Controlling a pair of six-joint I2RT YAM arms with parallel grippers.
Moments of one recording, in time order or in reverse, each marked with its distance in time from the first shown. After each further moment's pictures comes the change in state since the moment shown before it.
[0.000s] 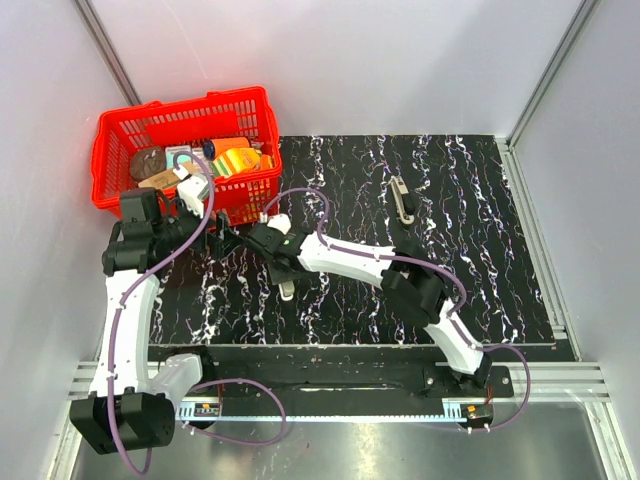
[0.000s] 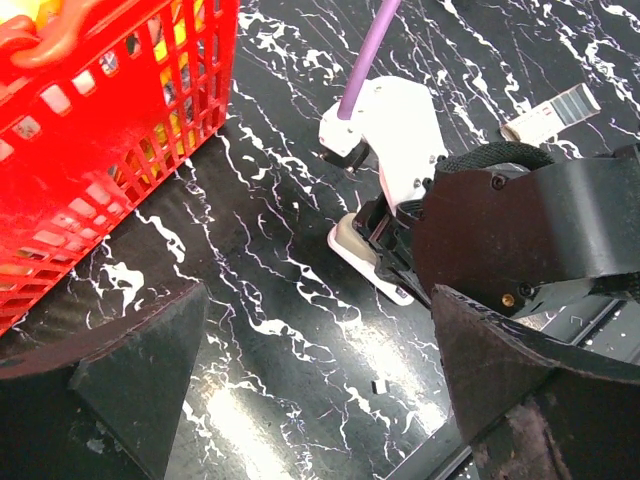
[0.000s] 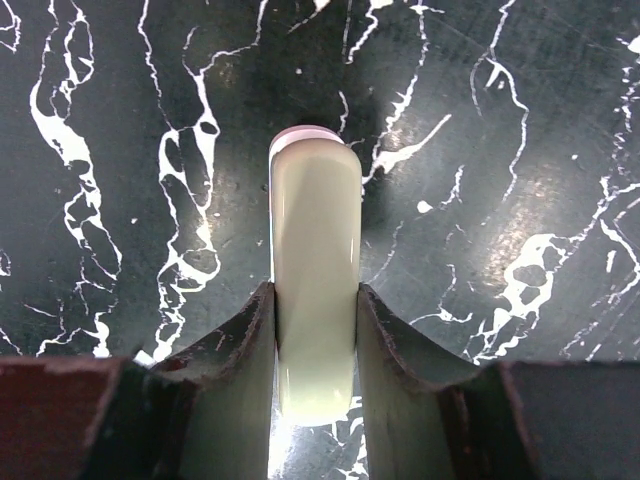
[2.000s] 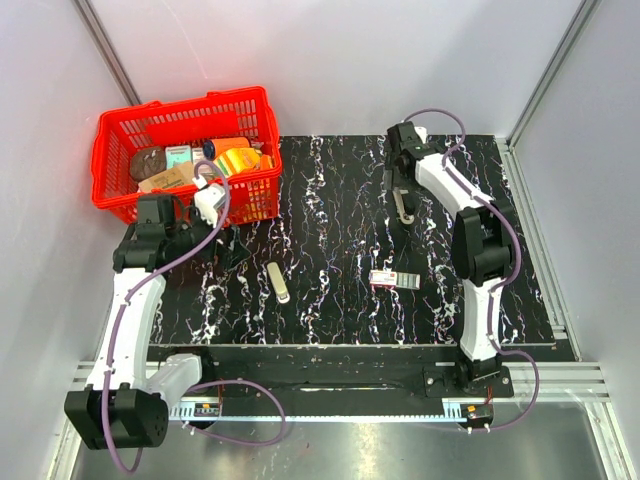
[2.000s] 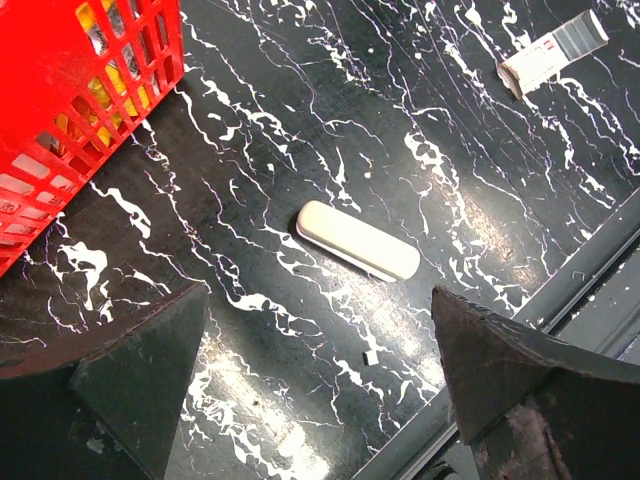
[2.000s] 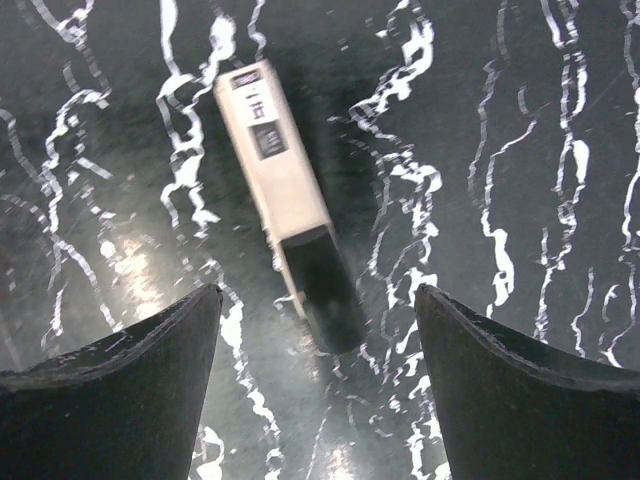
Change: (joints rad) left arm -0.069 0.013 -0.044 -0.043 -0.057 0.050; right arm -0.762 -0.105 -0.019 0.071 0.070 -0.402
